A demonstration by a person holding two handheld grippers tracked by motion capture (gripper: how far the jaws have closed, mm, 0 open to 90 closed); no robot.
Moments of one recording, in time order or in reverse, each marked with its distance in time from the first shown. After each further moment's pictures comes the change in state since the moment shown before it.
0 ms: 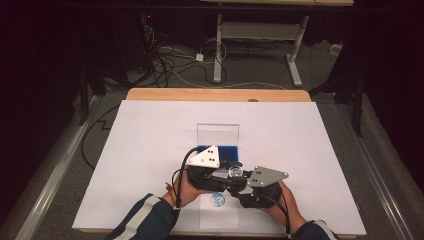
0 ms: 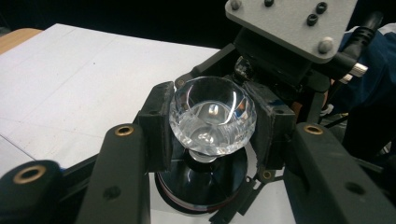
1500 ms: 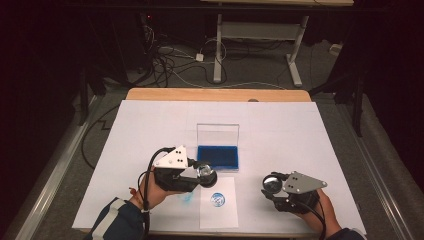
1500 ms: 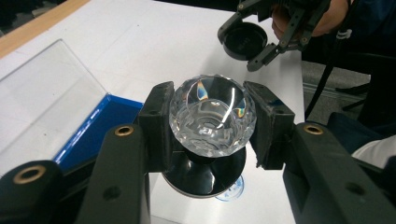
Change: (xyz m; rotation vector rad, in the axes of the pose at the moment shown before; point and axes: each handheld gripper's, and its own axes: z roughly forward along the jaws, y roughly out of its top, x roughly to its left) left arm -0.001 -0.017 -0.070 0.094 0.122 -0.013; right arm -0.025 -0.043 -0.064 0.082 -0.149 -0.023
